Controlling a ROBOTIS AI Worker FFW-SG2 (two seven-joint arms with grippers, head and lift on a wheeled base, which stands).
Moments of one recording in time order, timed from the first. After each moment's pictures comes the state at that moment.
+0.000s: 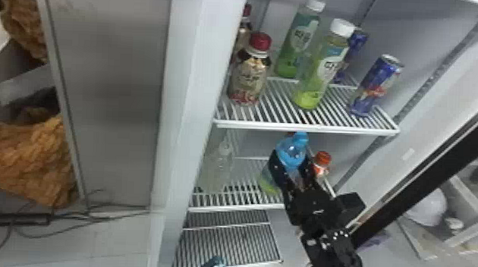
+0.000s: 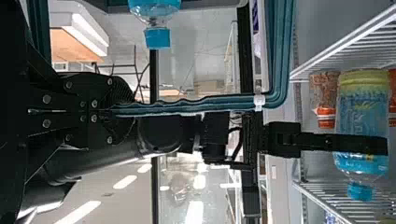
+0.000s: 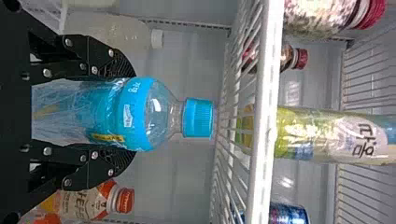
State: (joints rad) left arm 0.34 0.19 -0.32 -1.86 1.28 1.15 -0.29; right arm 0.31 -0.19 -0.14 -1.64 -0.14 -0.33 0.20
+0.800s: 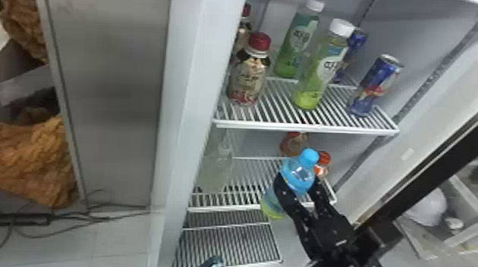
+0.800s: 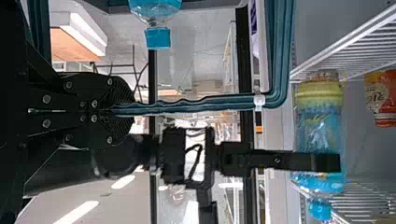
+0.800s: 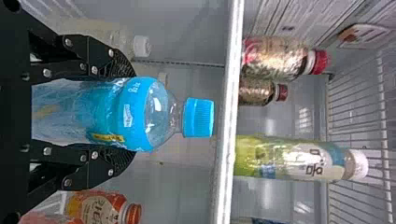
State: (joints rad) left arm 0.35 0.19 -0.31 -1.86 1.28 1.14 -0.30; right arm 0.60 -0.15 -0.23 -1.99 -0.18 -0.19 0.34
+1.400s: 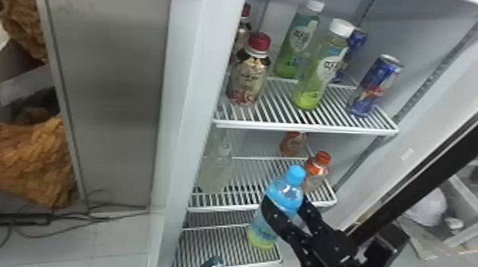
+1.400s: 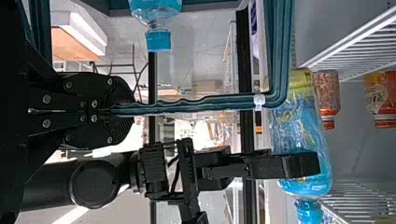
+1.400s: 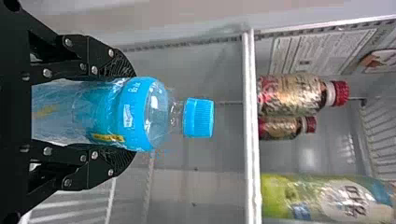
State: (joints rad) left arm 0.35 0.19 -0.31 -1.86 1.28 1.14 -0.30; right arm 0.72 -0.15 -0.26 -2.18 -0.24 0.06 0.50
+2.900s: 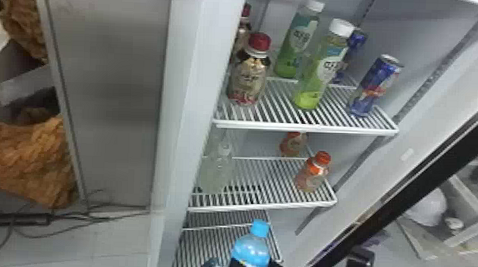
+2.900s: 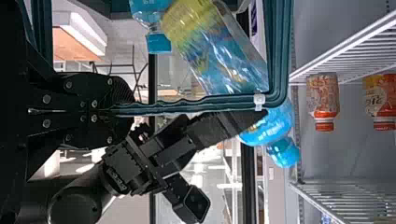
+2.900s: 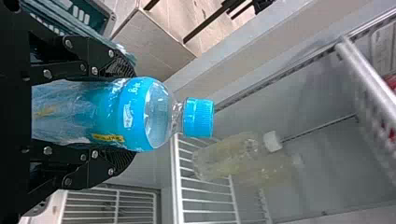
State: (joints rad) left arm 0.36 0.19 -0.31 -1.86 1.28 1.14 -0.30; right arm 0.82 -0.12 -0.27 -2.31 -0.42 0.57 0.59
